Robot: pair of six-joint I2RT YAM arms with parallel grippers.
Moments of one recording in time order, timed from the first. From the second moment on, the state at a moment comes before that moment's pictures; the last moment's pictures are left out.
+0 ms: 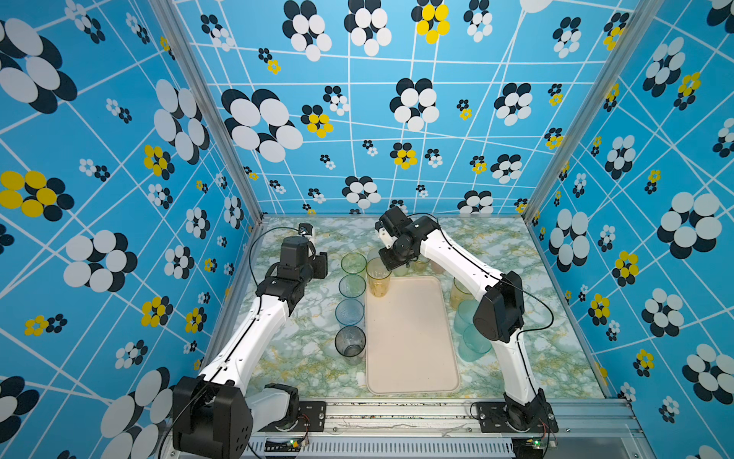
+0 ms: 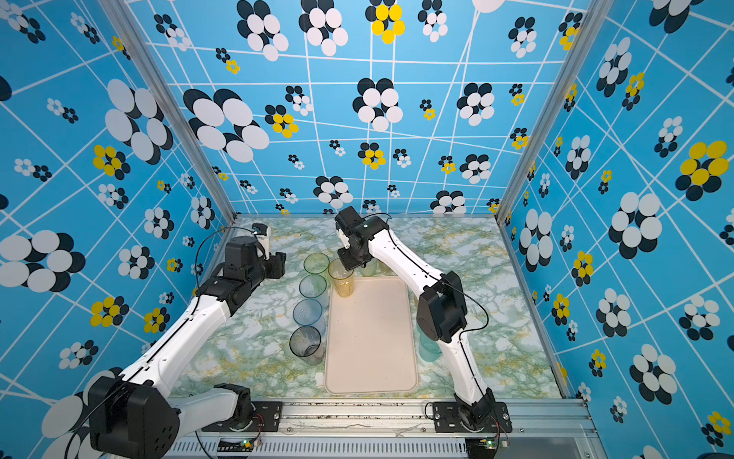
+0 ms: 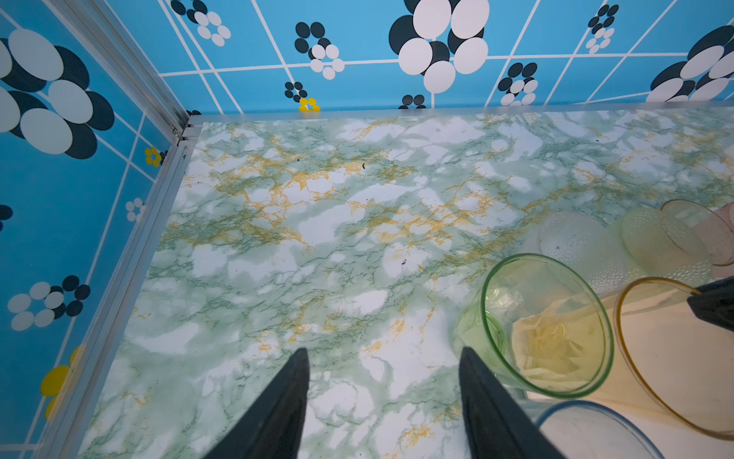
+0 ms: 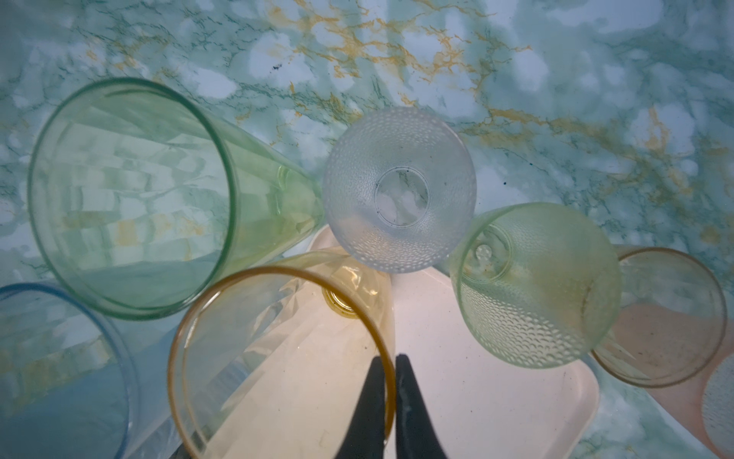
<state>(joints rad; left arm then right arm) -0.18 1.21 0.95 -0.30 -0.07 -0.09 0.69 2.21 2.18 -1.11 0.00 0.12</state>
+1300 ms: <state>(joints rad) -0.24 1.21 0.95 -0.33 -0.07 -0.08 0.53 1.70 1.70 -0.95 0.11 0.16</state>
